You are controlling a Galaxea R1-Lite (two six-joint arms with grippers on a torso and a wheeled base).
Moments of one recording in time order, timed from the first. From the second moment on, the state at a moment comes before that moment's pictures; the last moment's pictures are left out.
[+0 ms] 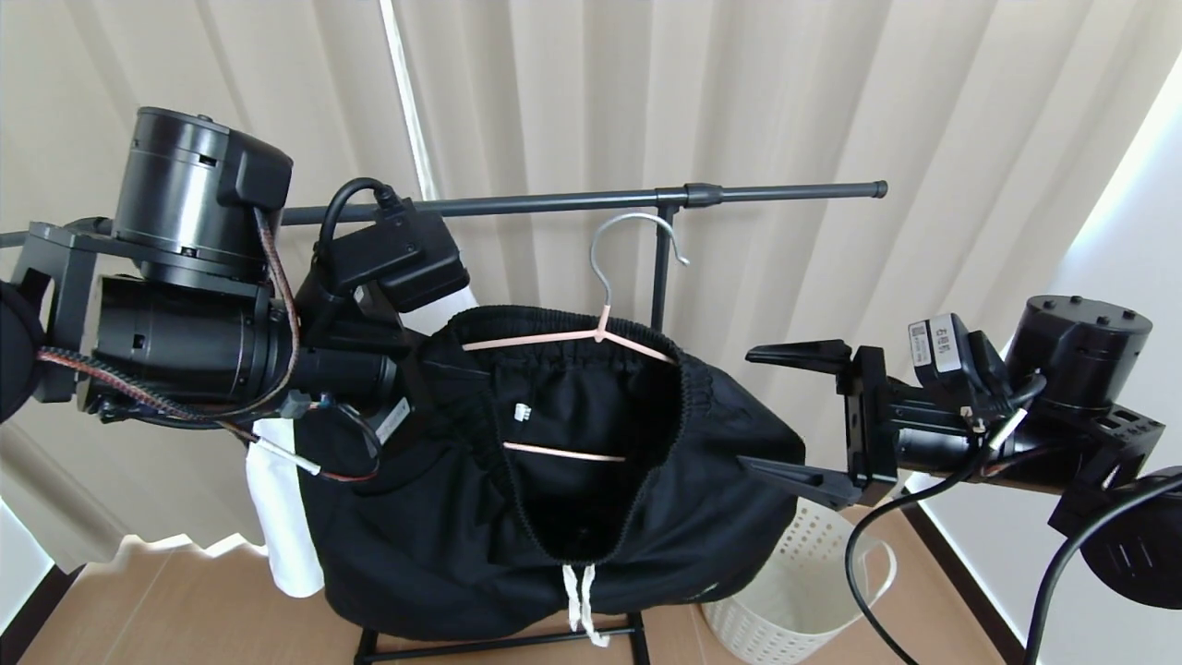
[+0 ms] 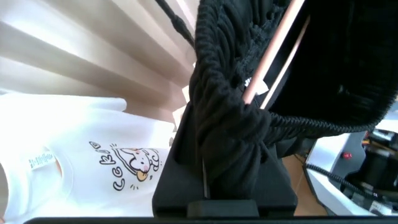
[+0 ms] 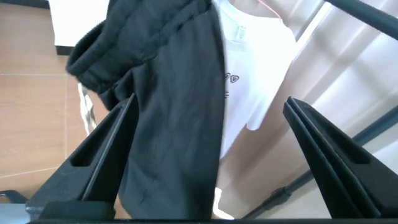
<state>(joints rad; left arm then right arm) -0.46 1.56 -1.17 0.16 -0.26 0.65 0.27 1.77 -0.63 -1.01 0.95 -0.42</state>
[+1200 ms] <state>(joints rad) -0.41 1.47 -1.08 0.02 -0.26 0.52 0.22 2.05 -0.74 -1.01 0.93 -0.41</state>
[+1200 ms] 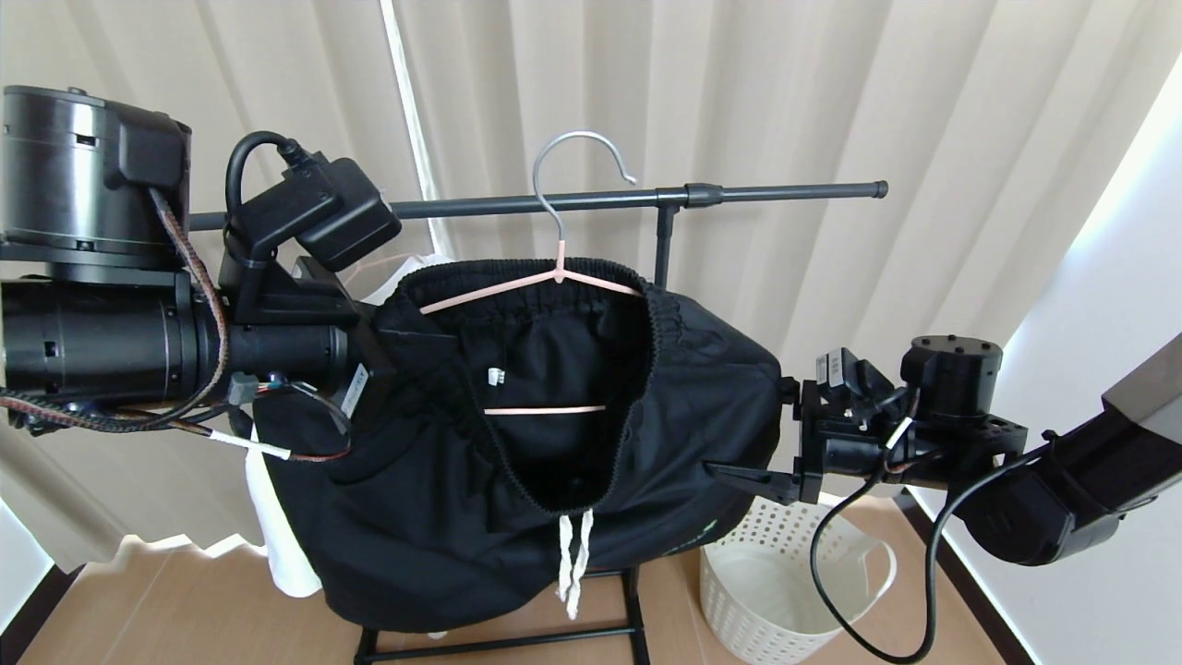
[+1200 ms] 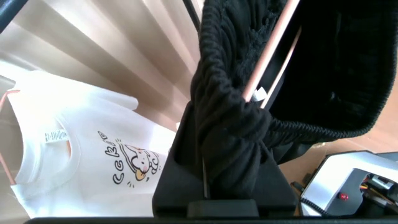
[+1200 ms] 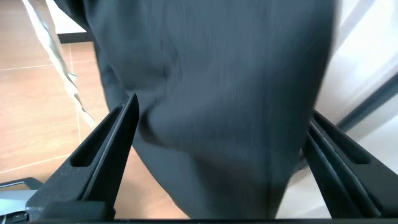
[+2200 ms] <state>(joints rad) -0.36 1.41 -1.01 0.01 -0.26 0.52 0.20 2.09 -0.79 -1.01 0.92 -0.41</state>
